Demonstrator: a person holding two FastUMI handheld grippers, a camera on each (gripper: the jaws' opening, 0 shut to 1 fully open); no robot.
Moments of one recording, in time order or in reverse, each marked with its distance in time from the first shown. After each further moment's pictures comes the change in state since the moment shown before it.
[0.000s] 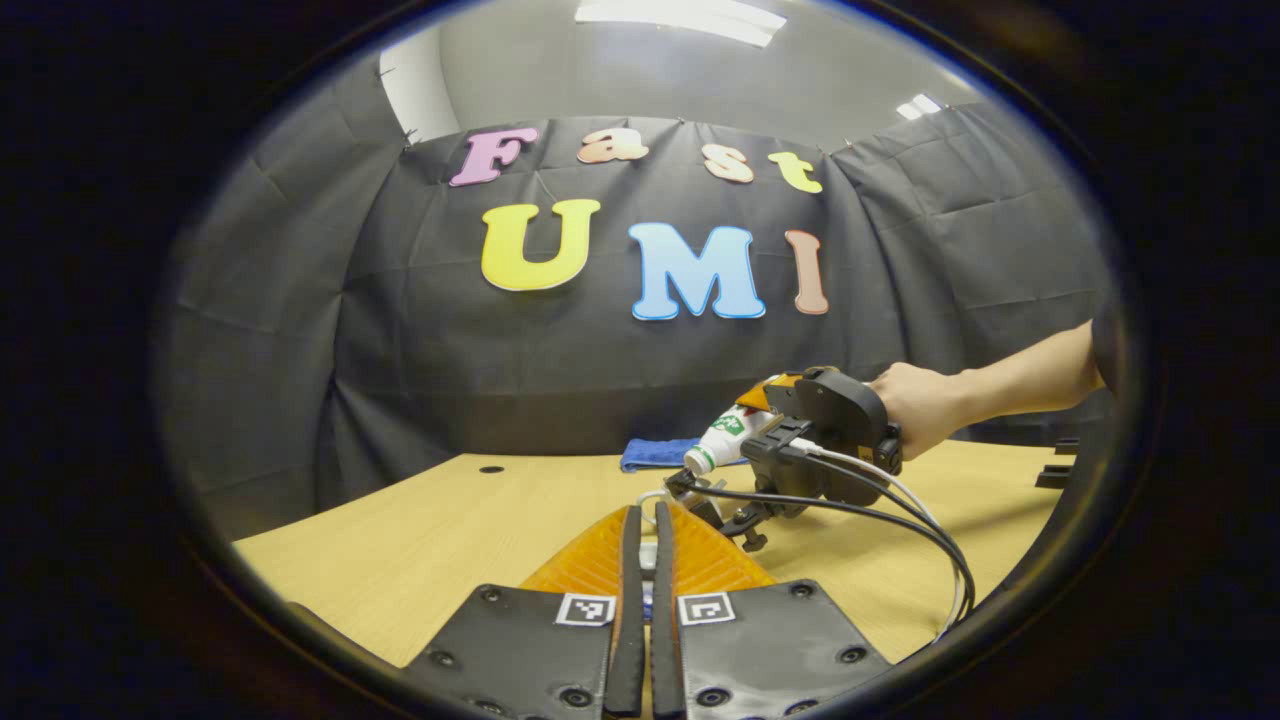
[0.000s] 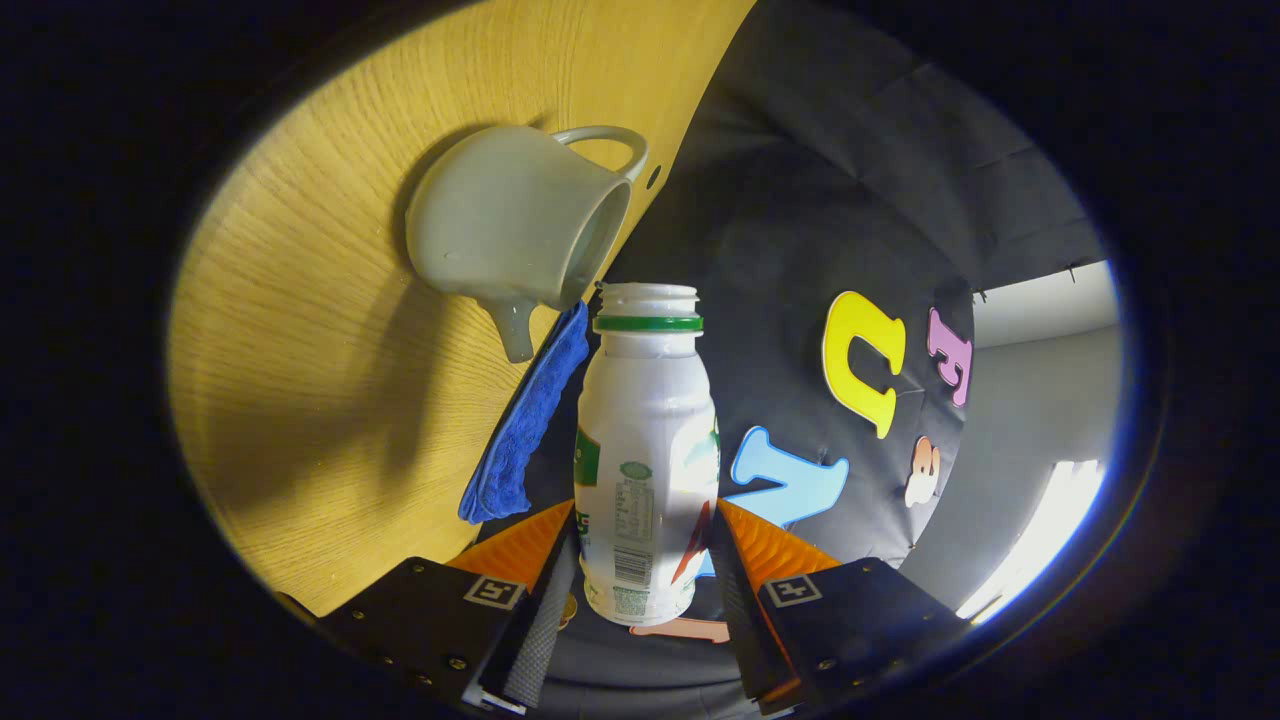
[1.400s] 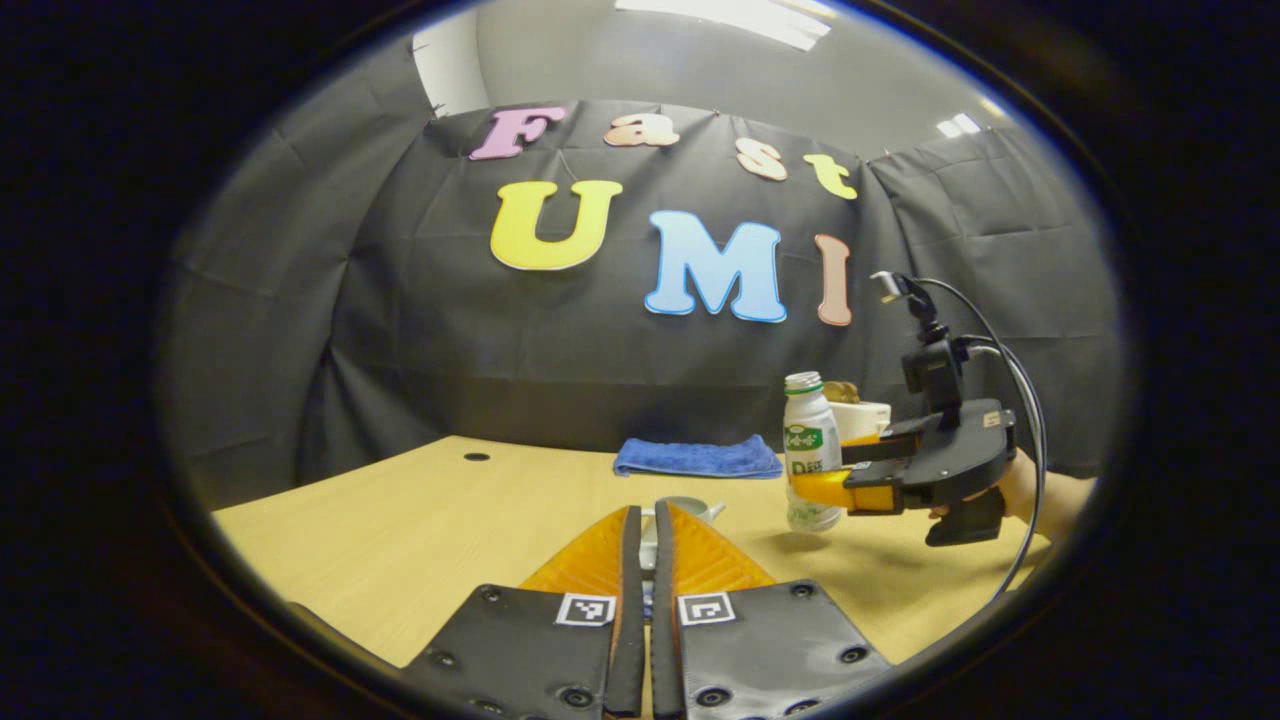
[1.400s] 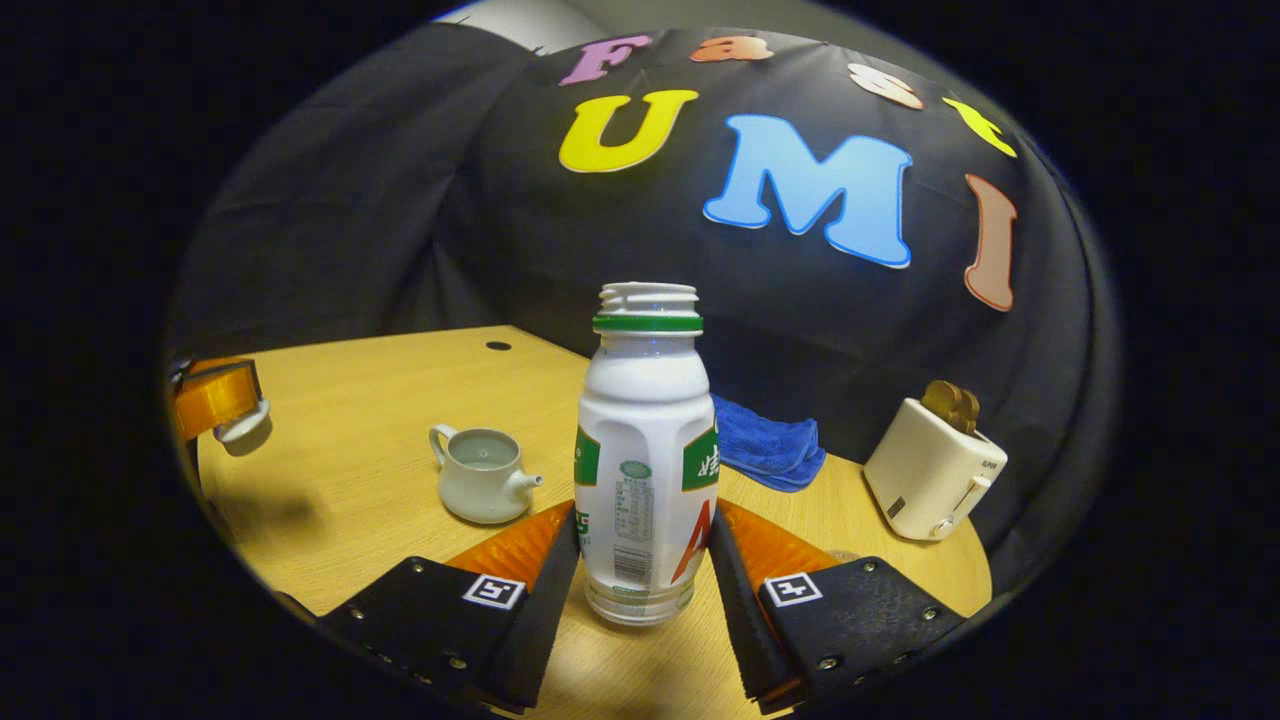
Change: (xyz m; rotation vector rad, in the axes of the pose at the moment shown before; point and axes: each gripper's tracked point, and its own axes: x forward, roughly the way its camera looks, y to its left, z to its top) left arm 0.066 -0.018 0.012 -0.103 0.019 0.022; right arm -0.067 0.027 -0.030 1.719 -0.030 0.472
